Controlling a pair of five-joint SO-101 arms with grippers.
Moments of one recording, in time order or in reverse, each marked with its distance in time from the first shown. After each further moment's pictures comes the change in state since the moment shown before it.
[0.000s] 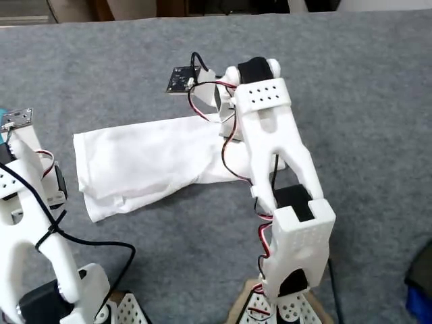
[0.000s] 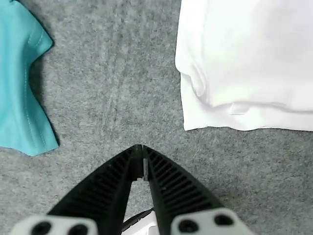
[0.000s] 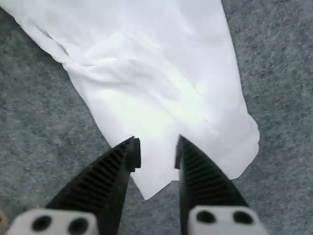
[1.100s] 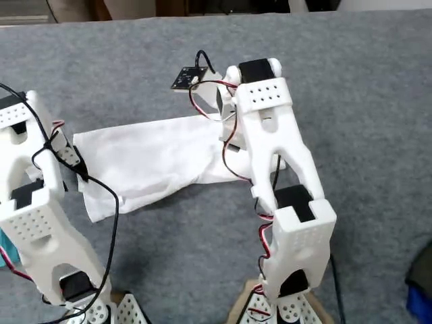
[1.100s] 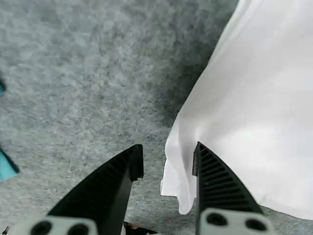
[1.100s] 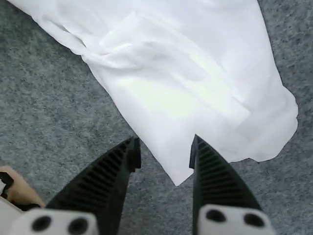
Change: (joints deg) left arm 4.3 55.7 -43.1 8.4 16.9; right arm 0.4 -0.2 0.0 5.3 -7.1
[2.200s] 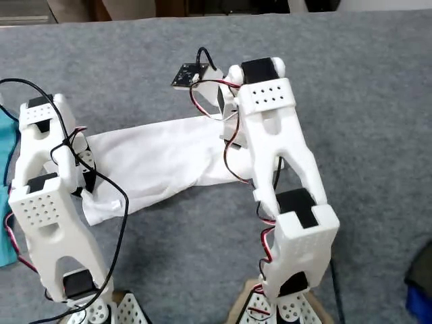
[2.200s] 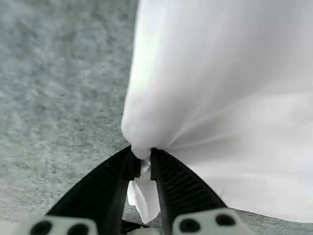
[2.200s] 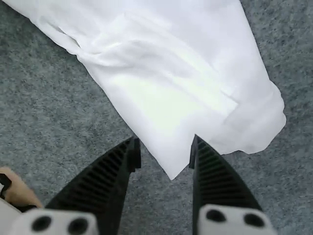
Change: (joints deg) left arm 4.7 8.1 -2.5 0.9 1.8; right arm 0.0 -3.3 0.0 0.4 0.0
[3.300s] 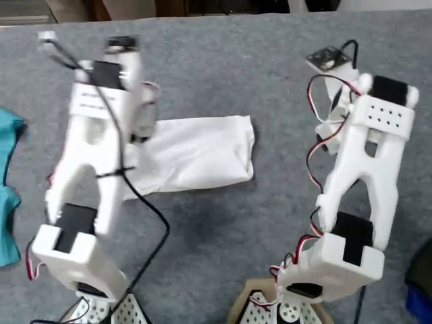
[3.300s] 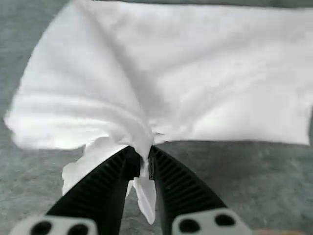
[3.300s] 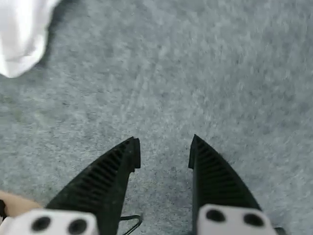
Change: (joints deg) left arm 31.9 -30.5 -5.0 3.9 7.7; right arm 34.2 -13.2 16.4 -8.3 -6.6
